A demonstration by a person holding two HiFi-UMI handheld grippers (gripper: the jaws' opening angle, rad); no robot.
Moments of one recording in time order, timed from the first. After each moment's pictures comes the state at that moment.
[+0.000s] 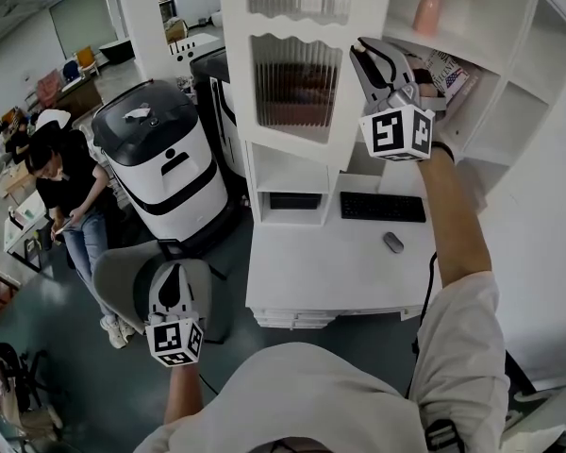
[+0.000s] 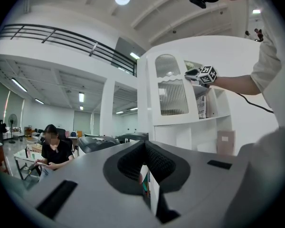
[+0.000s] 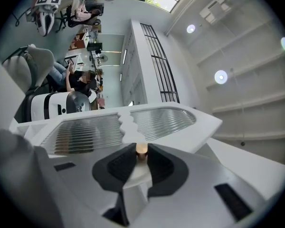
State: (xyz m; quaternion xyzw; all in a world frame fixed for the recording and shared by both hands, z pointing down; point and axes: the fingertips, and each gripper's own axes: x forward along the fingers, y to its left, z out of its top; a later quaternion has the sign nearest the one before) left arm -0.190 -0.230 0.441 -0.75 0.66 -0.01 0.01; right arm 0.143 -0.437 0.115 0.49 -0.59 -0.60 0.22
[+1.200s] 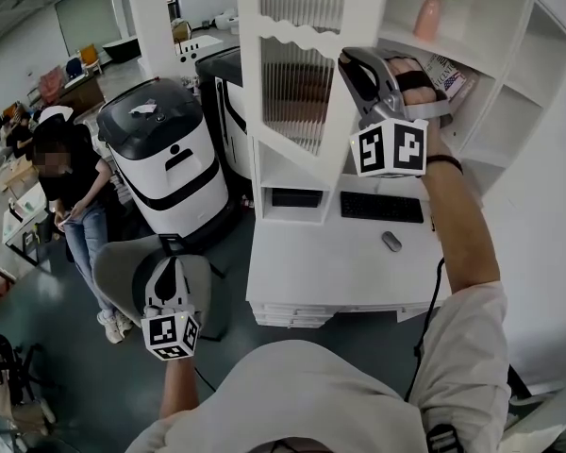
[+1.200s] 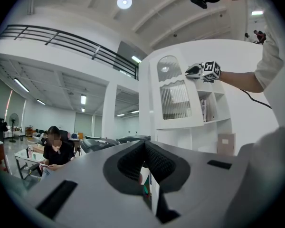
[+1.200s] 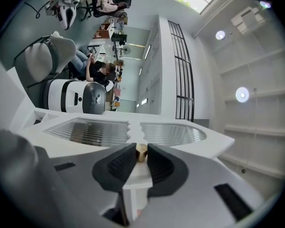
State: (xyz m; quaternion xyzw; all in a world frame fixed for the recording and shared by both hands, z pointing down) left arm -0.210 -0.202 0.429 -0.75 0.66 0.00 0.02; right arm 0.089 -0.371 0.118 0.44 -0.53 -0.64 0.33
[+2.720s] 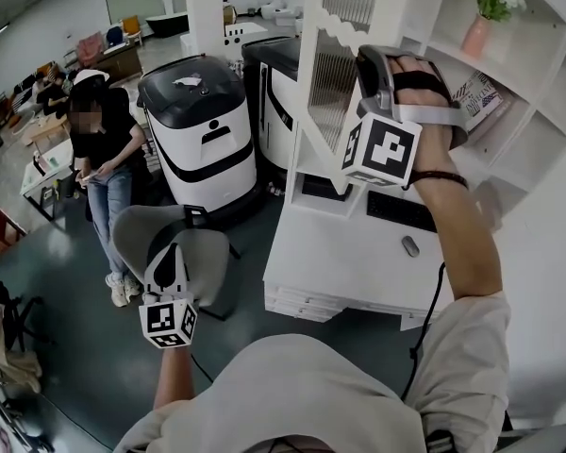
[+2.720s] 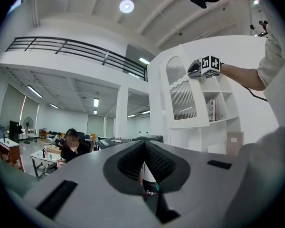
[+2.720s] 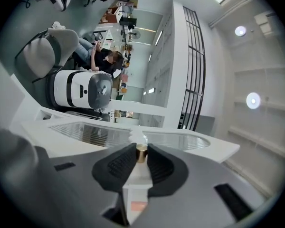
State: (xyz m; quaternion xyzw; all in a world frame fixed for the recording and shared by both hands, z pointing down) left arm -0.274 -0.128 0.427 -0.70 0.71 0.01 0.02; right arm 0.006 -0.327 0.120 0.46 -0.48 -0.62 0.42
